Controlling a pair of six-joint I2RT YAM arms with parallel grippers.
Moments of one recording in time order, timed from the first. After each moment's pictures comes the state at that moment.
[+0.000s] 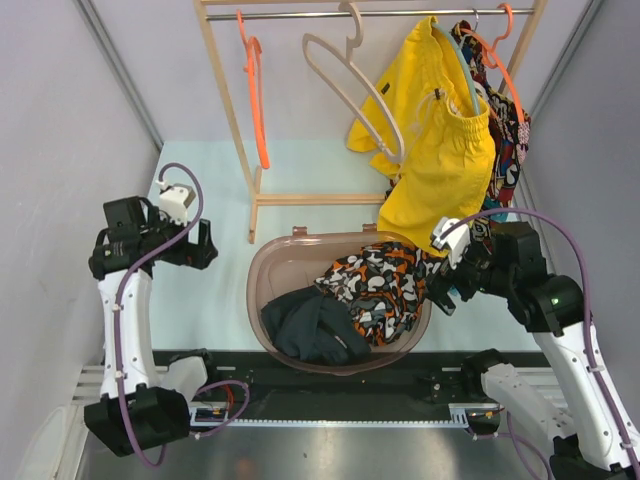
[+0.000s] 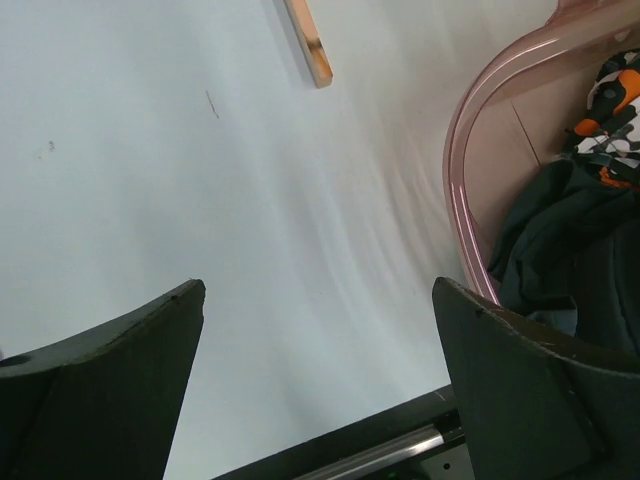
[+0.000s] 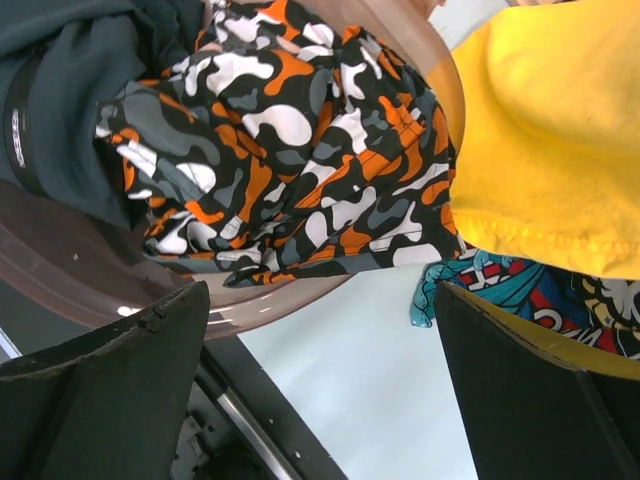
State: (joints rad) left arm 0.28 1.01 1.09 -0.95 0.49 0.41; right arm 0.32 0.75 1.08 -1.03 -0.40 -0.46
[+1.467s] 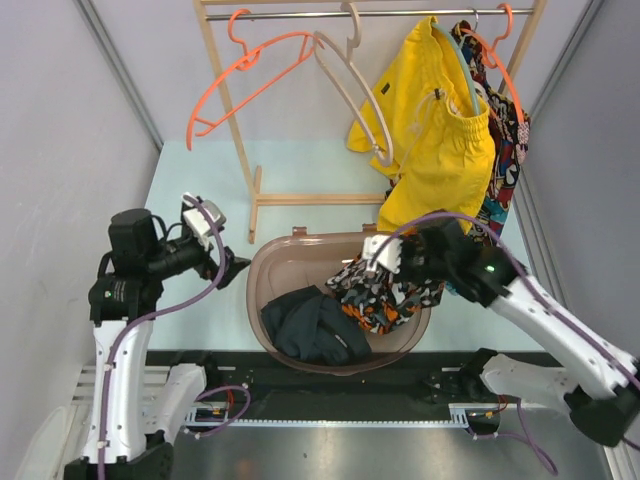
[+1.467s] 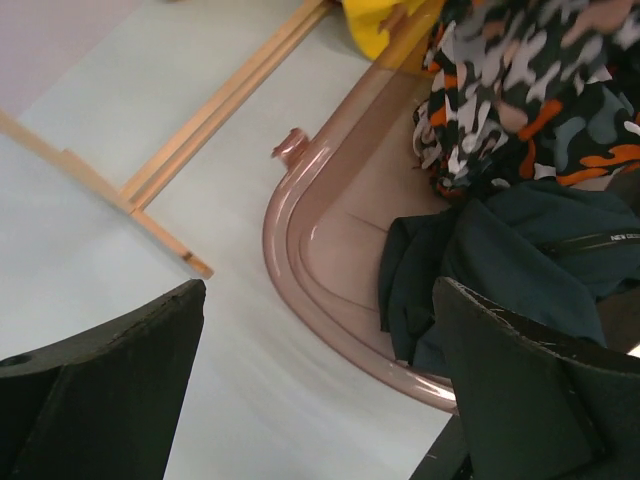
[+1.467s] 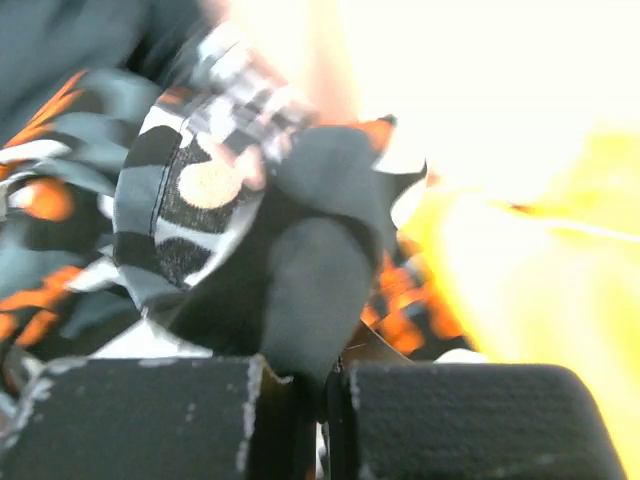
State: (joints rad) left arm 0.04 0.78 1.11 -0.88 0.78 0.51; right arm 0.74 1.04 1.06 -0.79 -0.19 -0.79
